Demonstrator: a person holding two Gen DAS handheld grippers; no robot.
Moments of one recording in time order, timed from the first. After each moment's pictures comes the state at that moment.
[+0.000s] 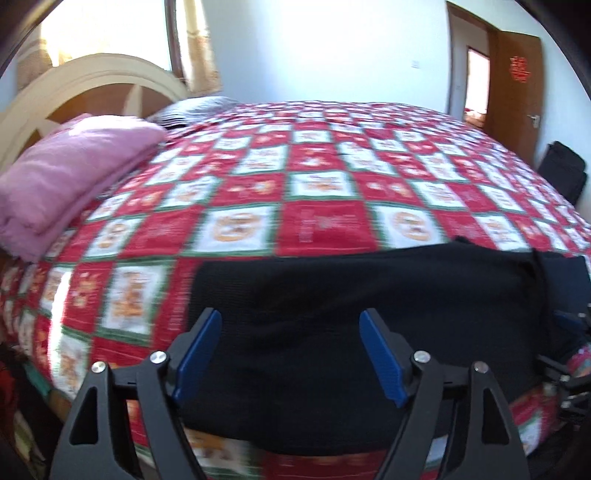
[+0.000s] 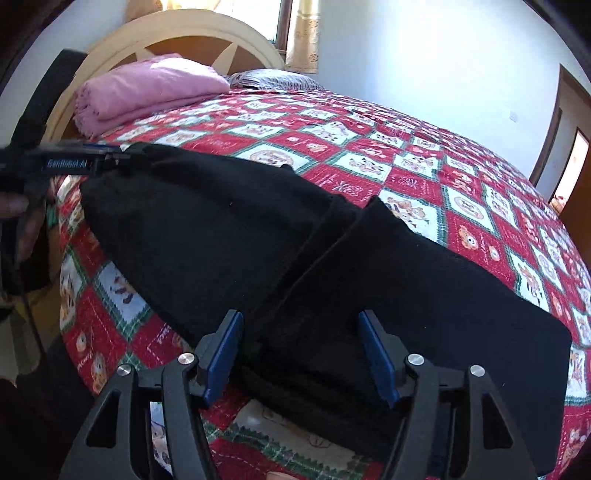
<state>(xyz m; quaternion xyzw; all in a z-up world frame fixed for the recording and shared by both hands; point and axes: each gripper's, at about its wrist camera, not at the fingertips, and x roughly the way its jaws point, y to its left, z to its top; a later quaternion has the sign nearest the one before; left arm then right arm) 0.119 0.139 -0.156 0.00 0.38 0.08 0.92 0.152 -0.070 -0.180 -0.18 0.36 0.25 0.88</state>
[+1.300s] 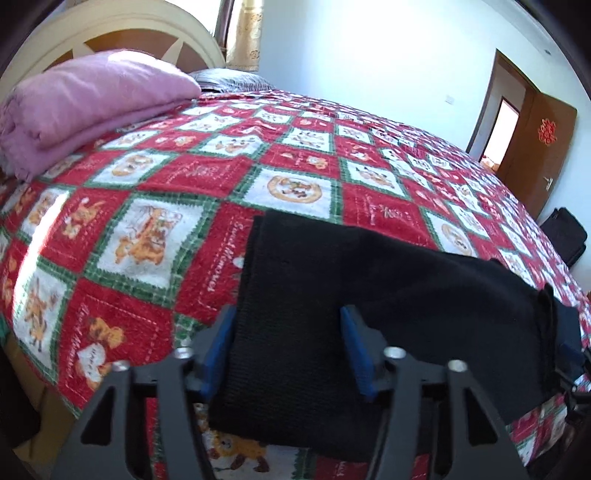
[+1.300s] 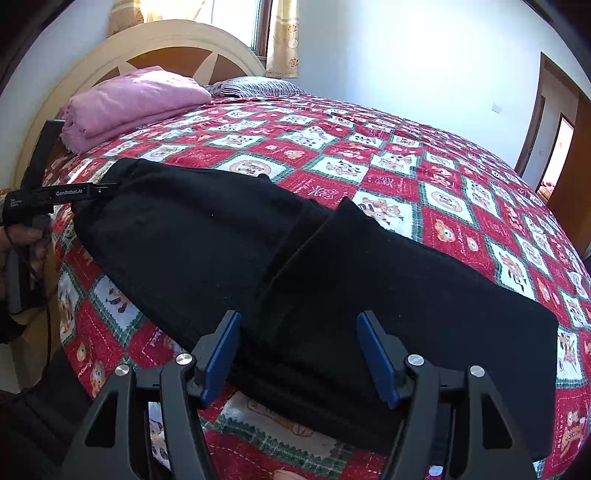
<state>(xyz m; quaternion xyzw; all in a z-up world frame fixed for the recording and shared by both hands) 0.107 0.190 -0.192 -0.13 0.37 0.07 0.92 0.152 -0.086 -0.171 -0.15 0.36 0.23 0.89</state>
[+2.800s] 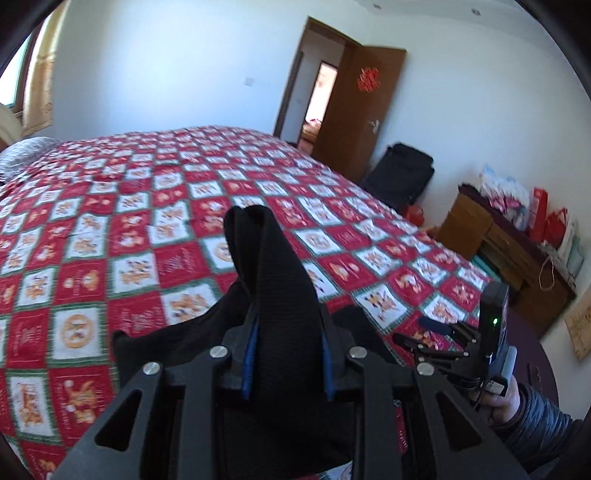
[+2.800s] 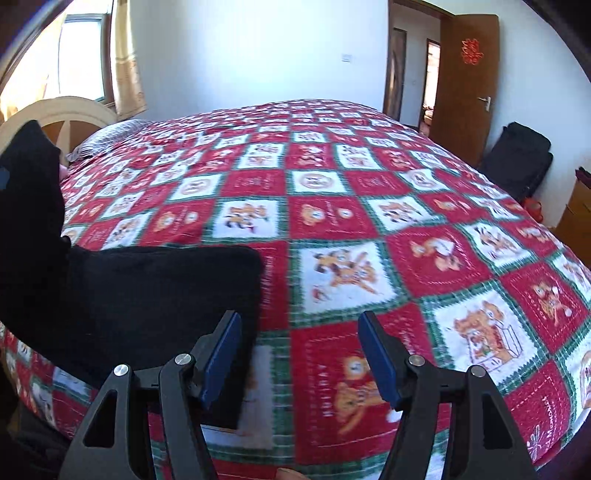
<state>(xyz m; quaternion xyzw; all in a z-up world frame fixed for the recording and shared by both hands) 0.152 -0.114 -0.065 -0.05 0.34 -0.27 0.90 0.168 -0.330 -0.131 -0.01 0.38 0.00 0.93</state>
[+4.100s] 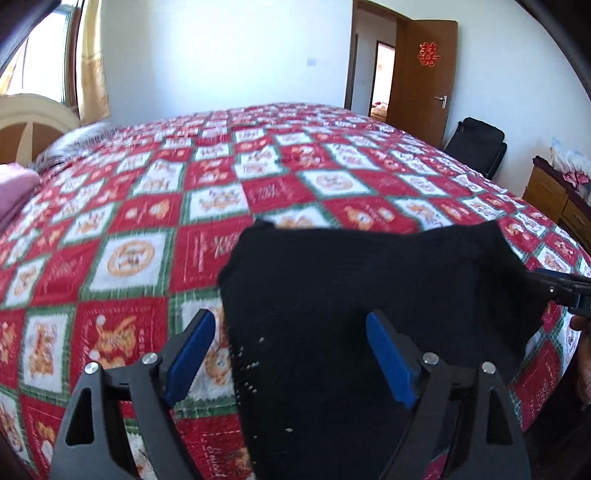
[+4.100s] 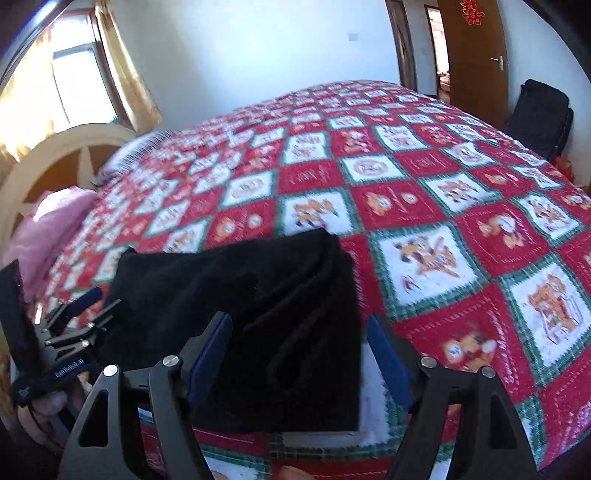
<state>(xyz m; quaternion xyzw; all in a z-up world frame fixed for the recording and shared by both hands) 0.149 -0.075 -0.161 0.00 0.37 -0.12 0.92 0.176 -0.289 -0.129 0.06 0.42 0.03 0.91</state>
